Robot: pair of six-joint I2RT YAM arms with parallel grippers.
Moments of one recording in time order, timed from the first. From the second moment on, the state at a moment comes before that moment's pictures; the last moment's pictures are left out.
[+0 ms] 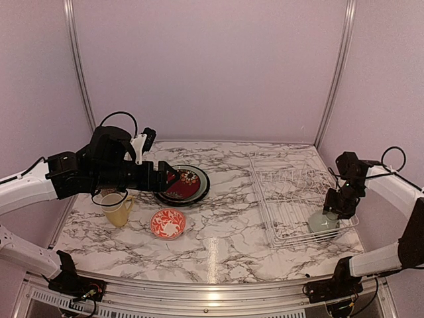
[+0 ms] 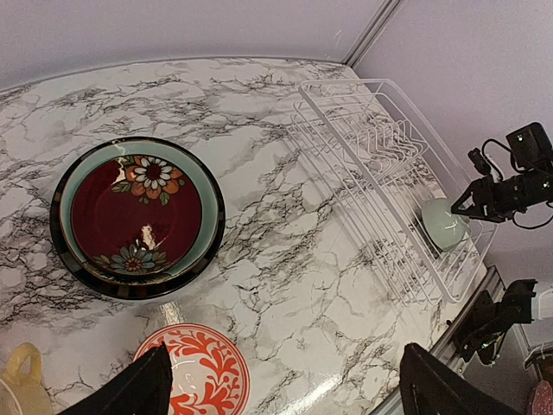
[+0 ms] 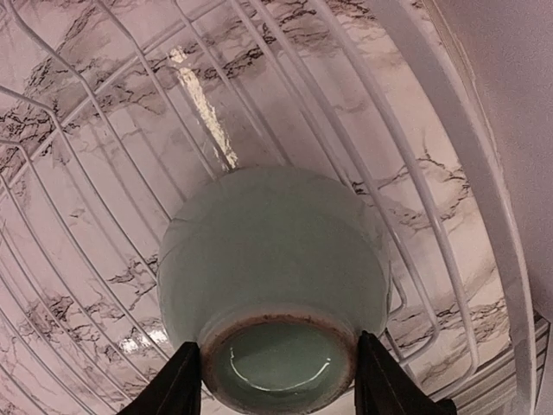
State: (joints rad) left arm -0.92 1.18 1.07 -0.44 -0.11 -0.56; right arm -0.02 1.22 0.86 -0.98 0.06 0.44
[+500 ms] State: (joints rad) left arm -0.92 1.19 1.07 -0.44 -0.09 -0.57; right arm -0.01 1.22 0.87 -0.98 0.03 0.44
